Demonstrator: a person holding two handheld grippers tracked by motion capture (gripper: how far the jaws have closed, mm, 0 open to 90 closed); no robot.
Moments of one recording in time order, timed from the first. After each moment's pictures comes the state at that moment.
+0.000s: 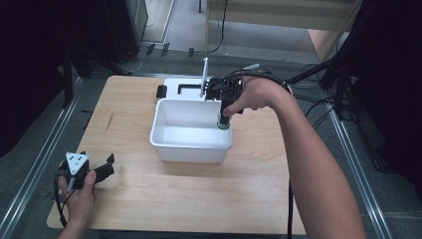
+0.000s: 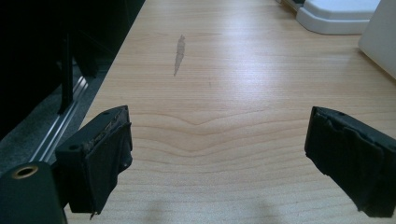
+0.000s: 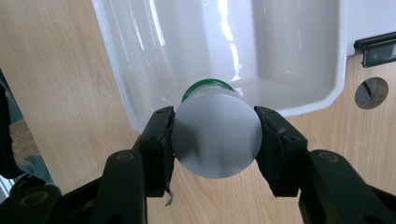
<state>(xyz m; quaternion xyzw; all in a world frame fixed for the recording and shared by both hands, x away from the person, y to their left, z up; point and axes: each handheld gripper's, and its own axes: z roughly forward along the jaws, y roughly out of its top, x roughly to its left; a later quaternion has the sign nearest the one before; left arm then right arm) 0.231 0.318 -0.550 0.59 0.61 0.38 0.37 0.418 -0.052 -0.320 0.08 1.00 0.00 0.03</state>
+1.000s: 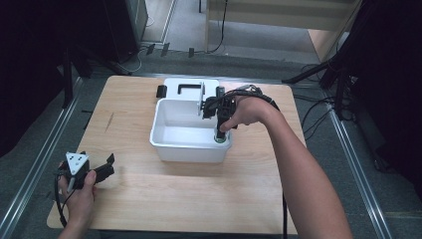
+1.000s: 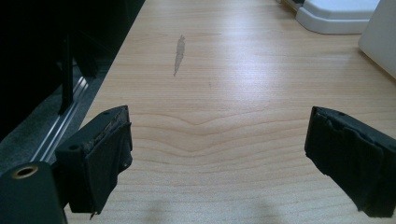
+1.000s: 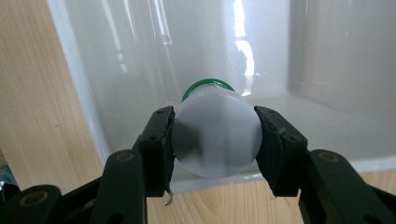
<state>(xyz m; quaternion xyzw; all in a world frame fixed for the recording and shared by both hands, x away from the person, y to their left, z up) 0.231 0.317 -0.550 0.59 0.61 0.38 0.37 0.419 -0.048 -0.389 0.06 1.00 0.00 0.01</state>
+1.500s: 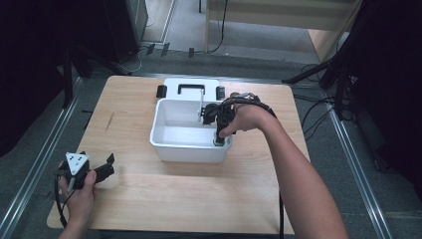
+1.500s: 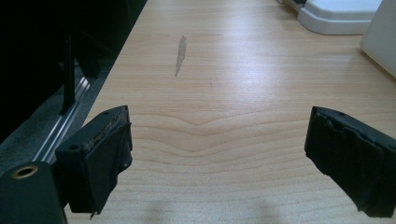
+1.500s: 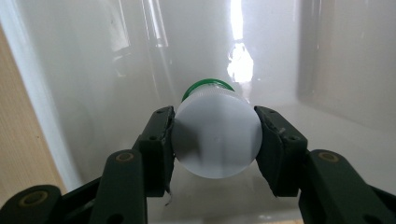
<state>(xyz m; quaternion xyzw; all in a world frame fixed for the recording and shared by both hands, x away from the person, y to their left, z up) 0.231 0.317 -0.550 0.59 0.61 0.38 0.37 0.418 -0.049 -0.414 0.05 1.00 0.00 0.02</state>
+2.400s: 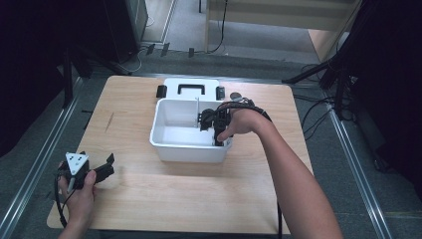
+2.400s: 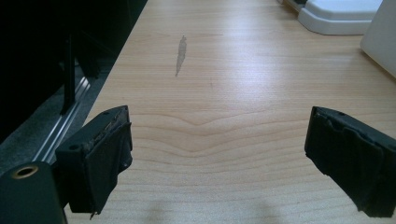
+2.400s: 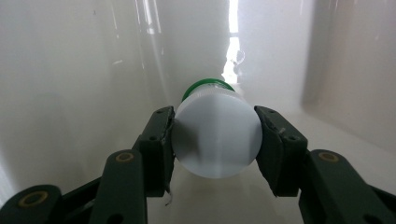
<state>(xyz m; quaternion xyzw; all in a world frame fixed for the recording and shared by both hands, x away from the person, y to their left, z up) 0.231 0.317 -0.550 0.59 0.61 0.38 0.37 0.417 -0.041 -0.433 0.03 1.00 -0.02 0.03</state>
